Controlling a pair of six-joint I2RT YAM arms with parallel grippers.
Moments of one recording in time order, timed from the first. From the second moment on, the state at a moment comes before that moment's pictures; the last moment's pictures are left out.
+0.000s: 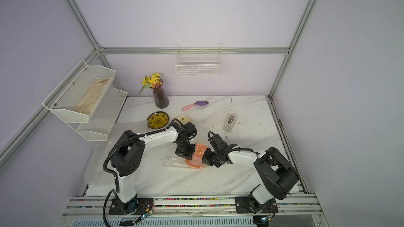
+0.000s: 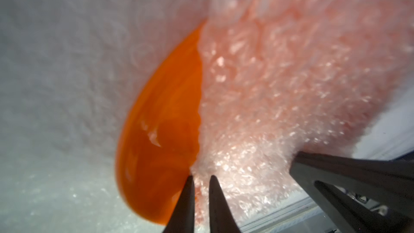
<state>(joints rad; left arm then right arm) -0.70 1.95 1.35 -0.94 0.29 -0.54 0.71 1.51 0.67 -0.19 -0.42 1.14</state>
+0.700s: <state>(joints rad) -0.73 1.83 1.36 -1.01 0.31 -0.53 0.81 1.48 0.61 -0.13 -0.37 1.25</state>
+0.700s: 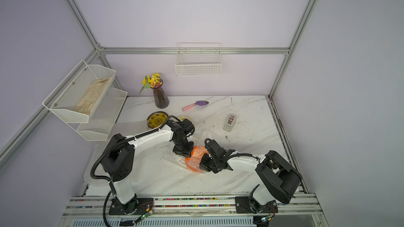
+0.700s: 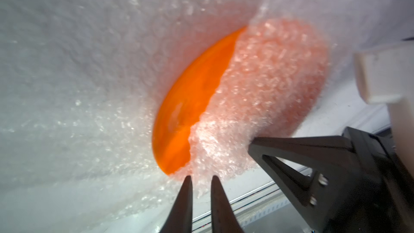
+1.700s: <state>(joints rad) -0.76 1.91 1.24 -0.87 0.41 -0.55 0.33 1.62 0.76 -0.08 -0.56 0.91</state>
